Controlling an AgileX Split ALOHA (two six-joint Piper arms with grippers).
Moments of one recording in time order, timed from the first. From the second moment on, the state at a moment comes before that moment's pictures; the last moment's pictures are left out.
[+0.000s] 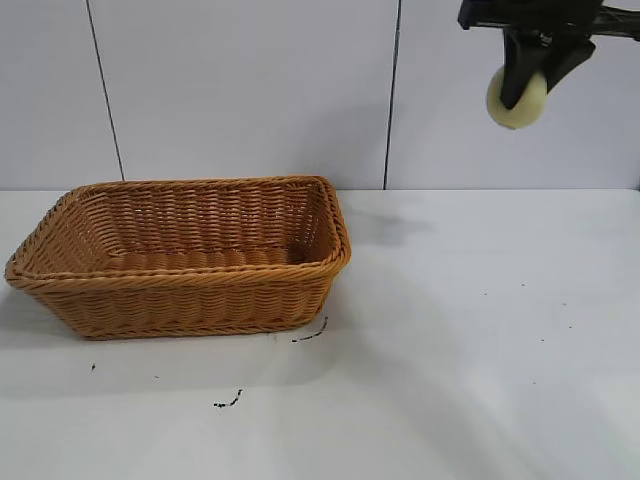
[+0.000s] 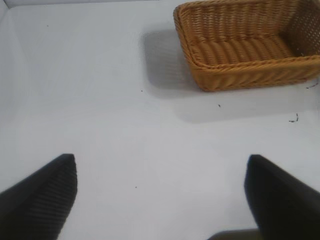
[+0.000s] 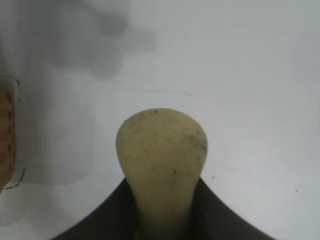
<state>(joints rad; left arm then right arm) -0.06 0.00 -0.50 0.04 1.06 0.03 0.34 2.09 -2.10 0.03 1.21 0.02</state>
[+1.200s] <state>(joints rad) -0.06 0.00 -0.50 0.04 1.06 0.03 0.70 2.55 -2.34 -0.04 0.94 0.01</state>
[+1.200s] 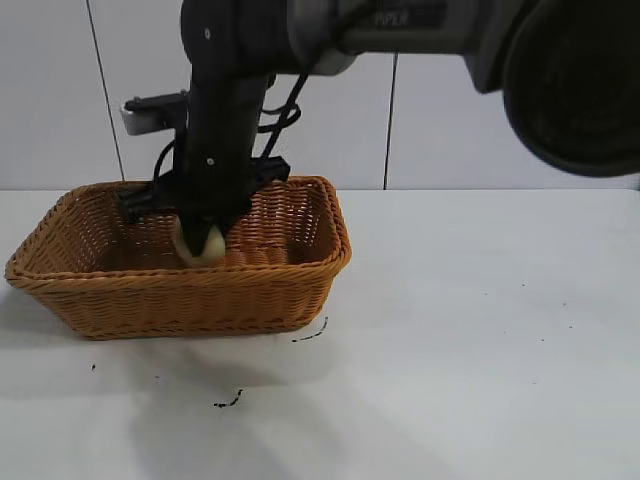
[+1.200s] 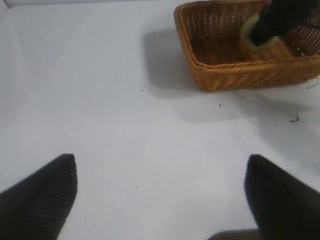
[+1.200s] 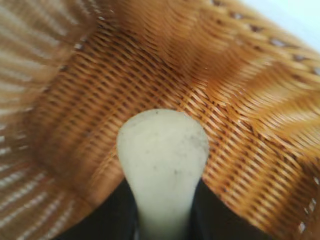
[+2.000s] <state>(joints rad) -0.06 0.00 -0.50 0.04 1.06 0.03 0.31 2.35 -2.34 -0.05 1.09 -0.02</state>
